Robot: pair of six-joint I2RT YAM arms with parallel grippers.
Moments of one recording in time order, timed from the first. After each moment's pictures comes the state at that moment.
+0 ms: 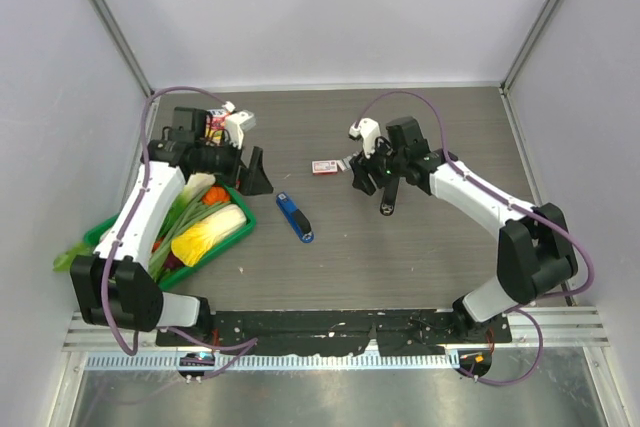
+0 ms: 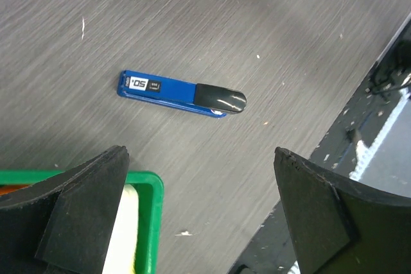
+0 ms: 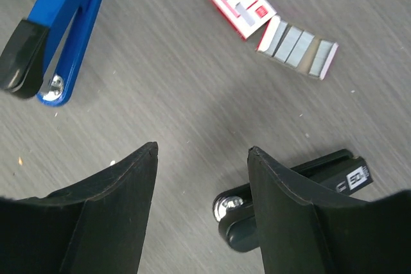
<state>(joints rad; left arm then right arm) -0.11 1.36 1.24 -0.83 0.74 0.23 0.46 1.54 1.11 -0.31 -0.34 -0.29</state>
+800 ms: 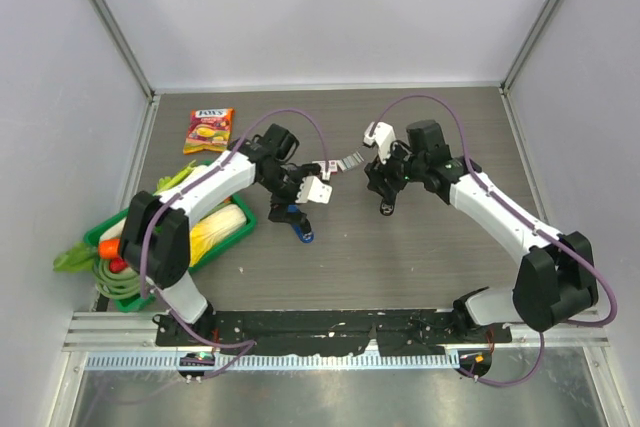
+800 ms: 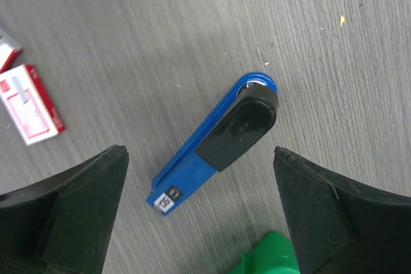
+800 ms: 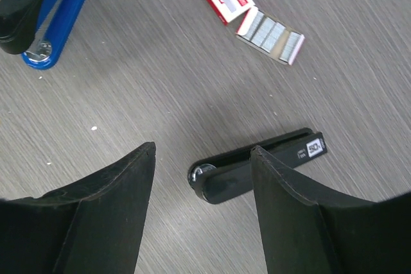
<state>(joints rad) -0.53 1.65 1.28 -0.86 0.56 1.25 0.41 1.37 1.02 -0.37 -0.39 -0.46</state>
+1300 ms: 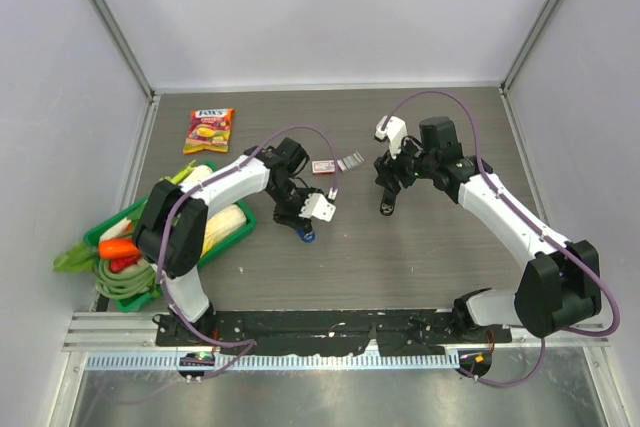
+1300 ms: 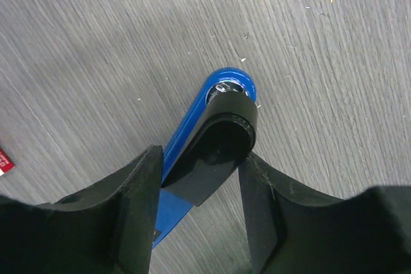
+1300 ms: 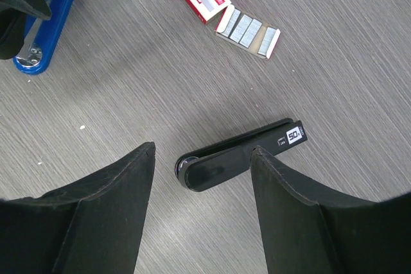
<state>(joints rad) -0.59 1.77 1.26 -0.87 0.51 1.37 0.33 1.33 1.02 -0.38 -0.41 -0.46</state>
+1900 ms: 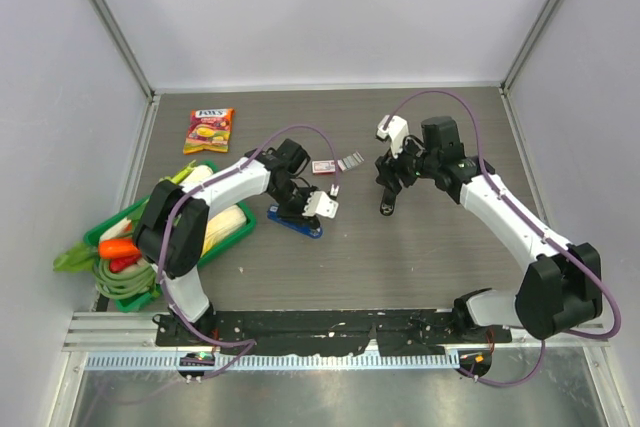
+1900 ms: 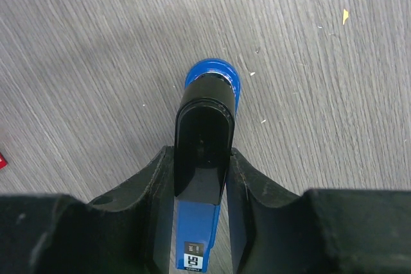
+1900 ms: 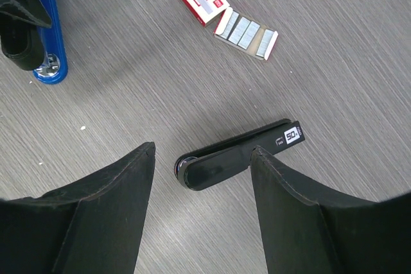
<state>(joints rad) -0.60 1.77 1.22 -0.80 0.52 1.29 0.32 1.32 1.02 -0.38 -0.42 -0.46</state>
